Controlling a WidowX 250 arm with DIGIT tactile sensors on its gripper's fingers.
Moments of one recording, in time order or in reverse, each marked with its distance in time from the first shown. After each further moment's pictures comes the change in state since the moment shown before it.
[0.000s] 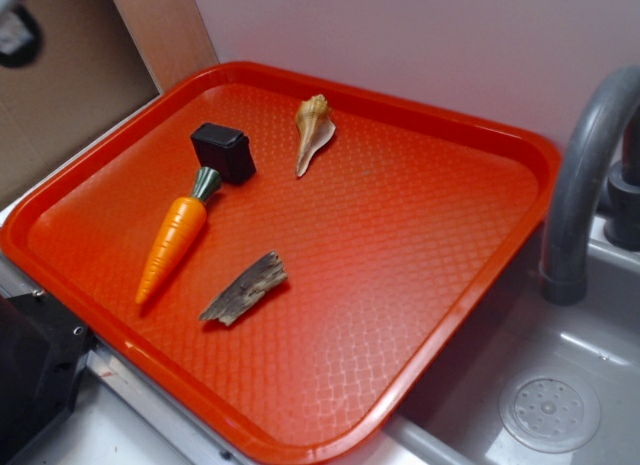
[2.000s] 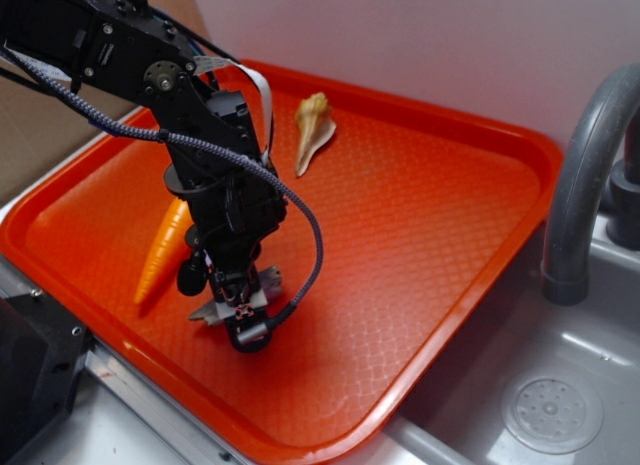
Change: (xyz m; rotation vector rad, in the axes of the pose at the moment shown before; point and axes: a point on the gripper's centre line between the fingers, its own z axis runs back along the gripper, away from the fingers) arm -0.019 -0.041 -0.195 -0.016 0.316 -0.302
